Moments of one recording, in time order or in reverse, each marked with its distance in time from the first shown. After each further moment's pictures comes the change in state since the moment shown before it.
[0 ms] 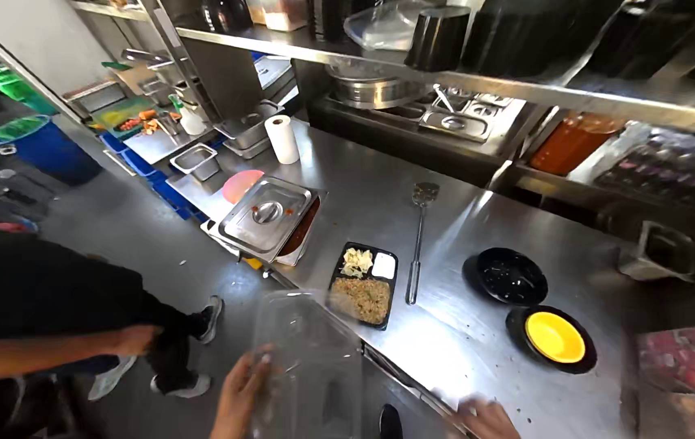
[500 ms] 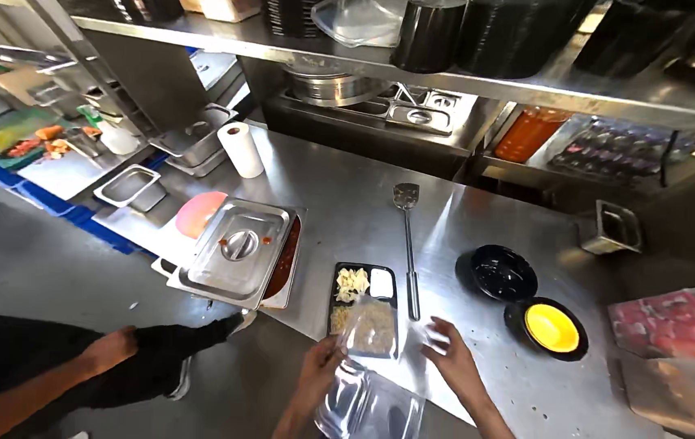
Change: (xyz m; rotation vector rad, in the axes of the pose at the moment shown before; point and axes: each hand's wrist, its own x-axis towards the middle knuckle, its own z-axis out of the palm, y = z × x) left_hand 0.157 0.007 0.090 0.096 -0.540 -0.044; right_hand 0.185 -0.013 0.052 0.439 0.477 0.414
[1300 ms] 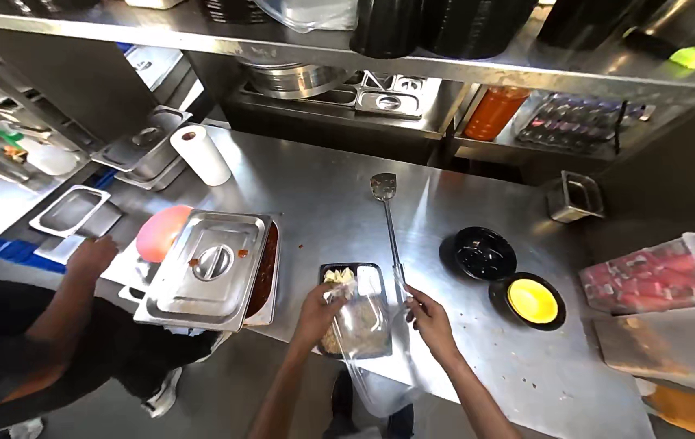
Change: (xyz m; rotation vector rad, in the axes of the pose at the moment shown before) left_hand 0.123 0.039 -0.008 0.140 -0.054 0.083; right_hand 0.056 -0.002 0.027 0.010 0.042 0.060
